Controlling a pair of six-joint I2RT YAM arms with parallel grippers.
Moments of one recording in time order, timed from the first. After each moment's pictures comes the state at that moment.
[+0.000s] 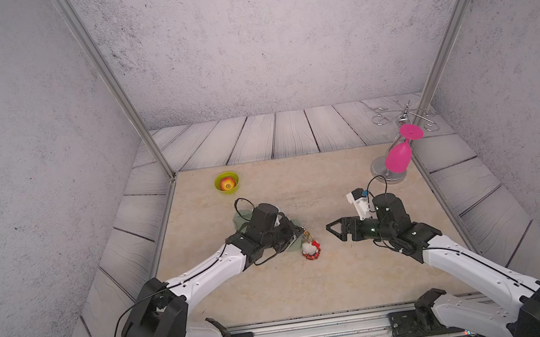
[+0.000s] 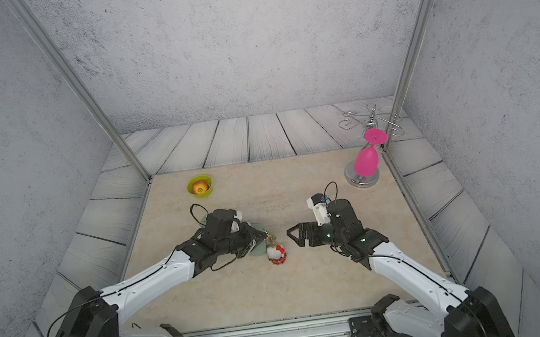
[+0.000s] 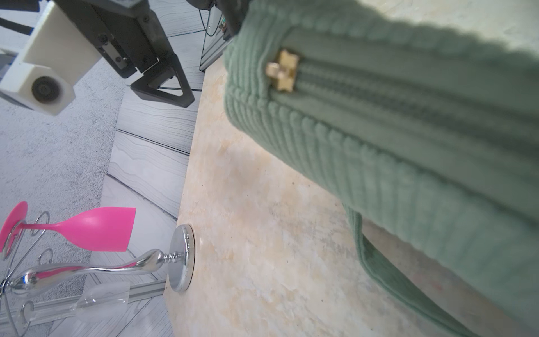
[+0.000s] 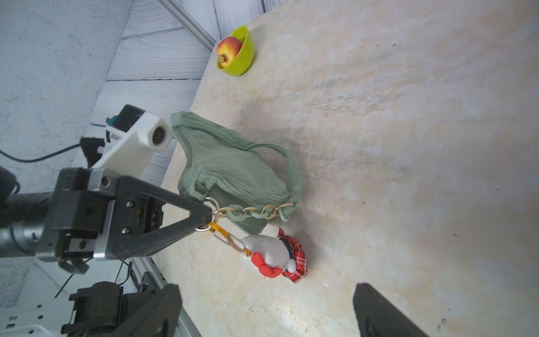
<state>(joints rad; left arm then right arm) -0.70 1.37 0.82 -0.10 0.33 -1.24 0.49 1.04 0.64 -0.19 -0.47 0.53</state>
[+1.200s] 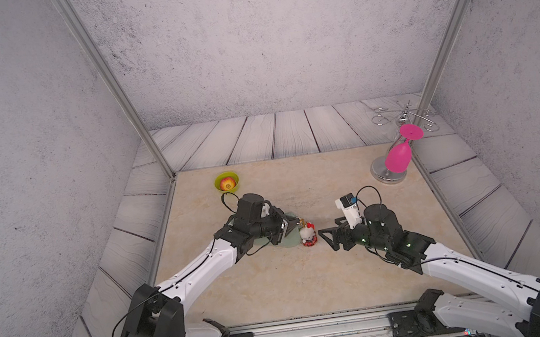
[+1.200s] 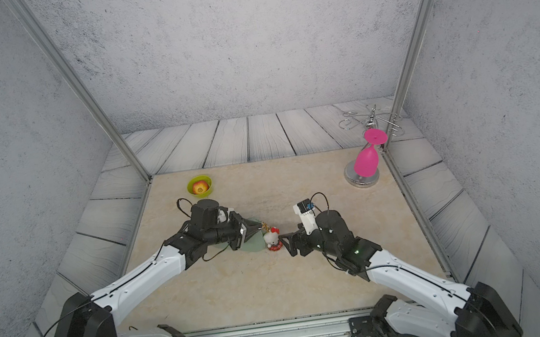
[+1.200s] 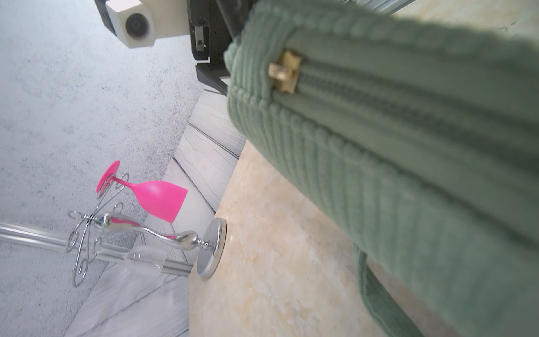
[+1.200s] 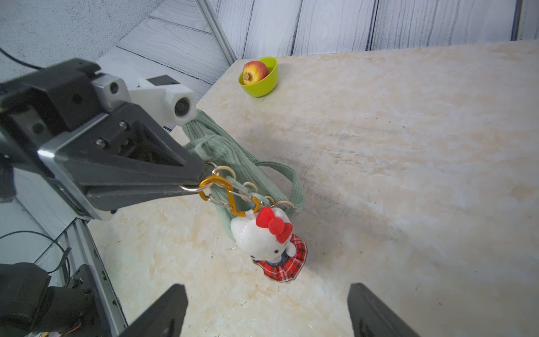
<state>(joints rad) -0.57 1.36 0.88 -0.08 0.58 -1.46 0.68 1.03 0.59 -0.03 -0.20 0.33</state>
